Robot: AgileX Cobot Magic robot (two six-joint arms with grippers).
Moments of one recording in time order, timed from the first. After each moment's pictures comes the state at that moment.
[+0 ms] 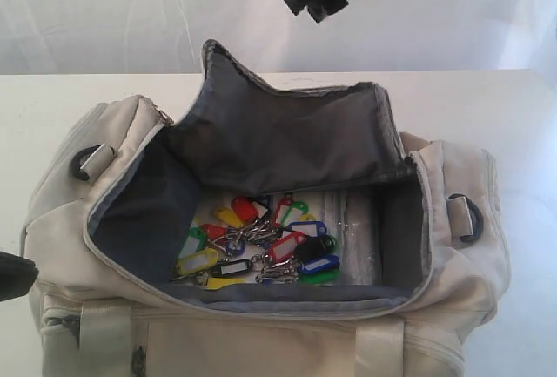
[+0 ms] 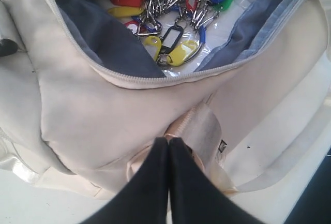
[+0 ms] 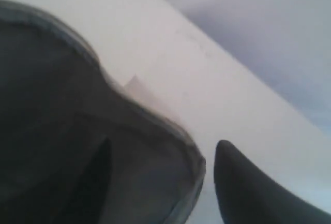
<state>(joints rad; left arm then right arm) -0.16 0.68 -0.59 -0.55 0.91 0.78 0.32 1.93 -2.02 -0.14 1.04 -0.22</state>
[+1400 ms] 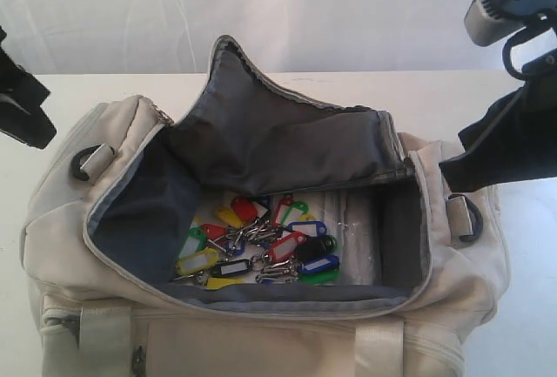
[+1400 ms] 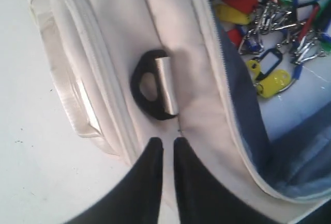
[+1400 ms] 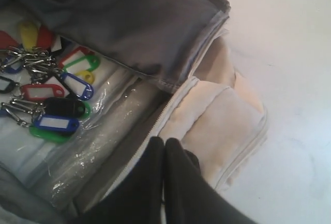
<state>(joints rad) -0.08 1.36 -1.30 -0.28 1.25 0.36 0.32 1.00 -0.90 -0.09 0.76 -0.04</state>
